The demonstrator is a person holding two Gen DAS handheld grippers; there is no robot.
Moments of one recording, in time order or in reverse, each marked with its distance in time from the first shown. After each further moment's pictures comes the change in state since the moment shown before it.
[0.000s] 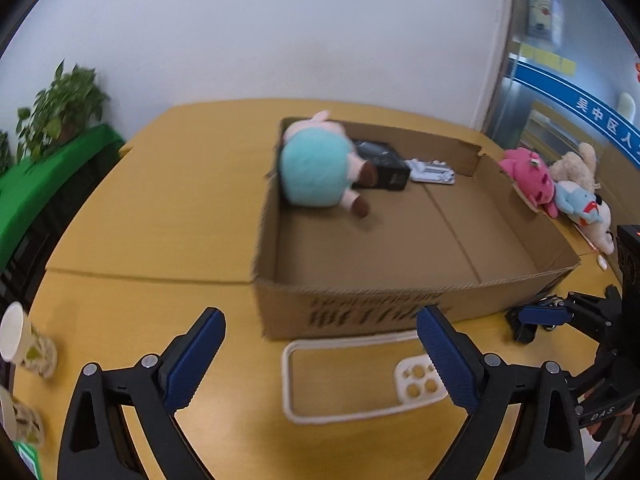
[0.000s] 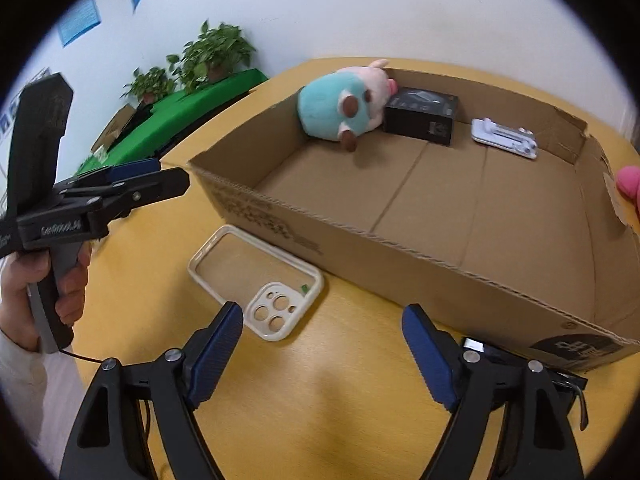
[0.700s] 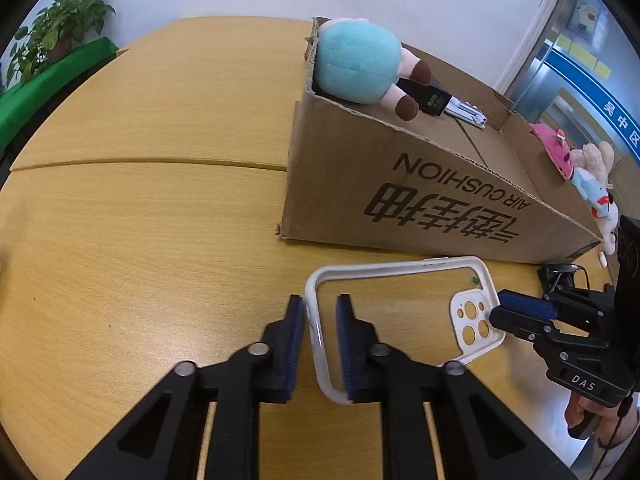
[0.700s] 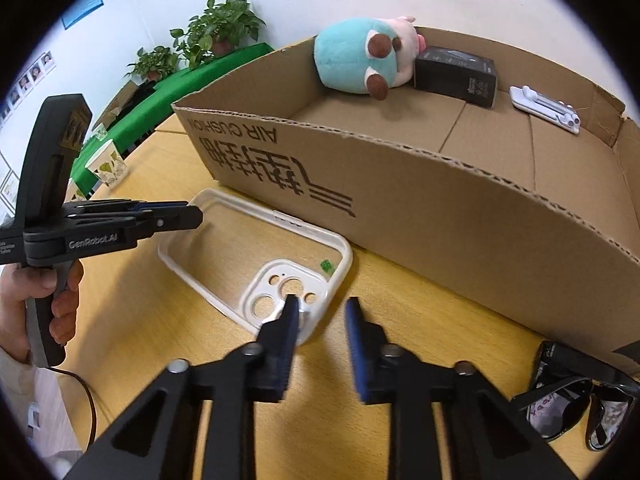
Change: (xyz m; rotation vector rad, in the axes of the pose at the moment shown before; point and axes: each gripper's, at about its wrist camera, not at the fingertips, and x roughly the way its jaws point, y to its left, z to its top) left arm 0.062 0.033 -0.046 -0.127 0.224 -0.079; right arm 0.062 0.008 -0.016 -0.010 0.060 0.025
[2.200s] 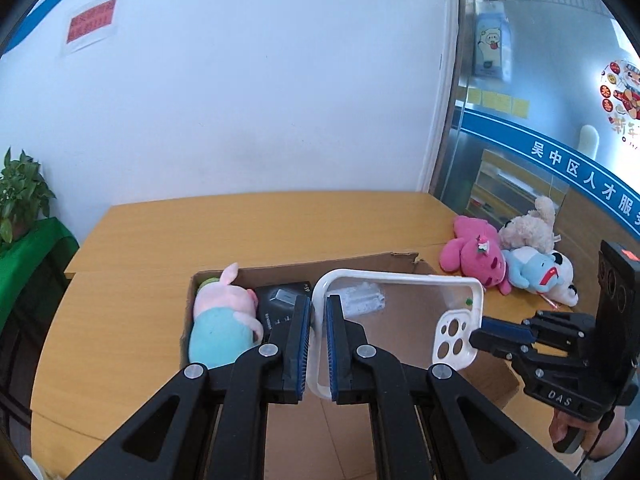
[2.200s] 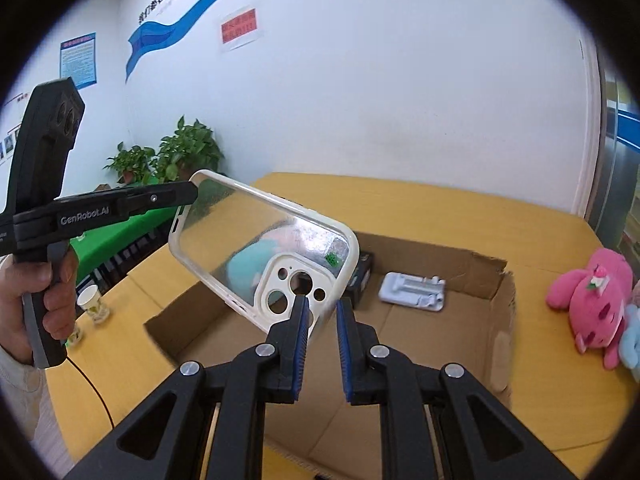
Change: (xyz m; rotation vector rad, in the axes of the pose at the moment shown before) left arm -0.108 -0.172 0.191 0.279 -0.394 -0.073; right arm -0.169 -0.090 0.113 0.016 -0.406 -0.161
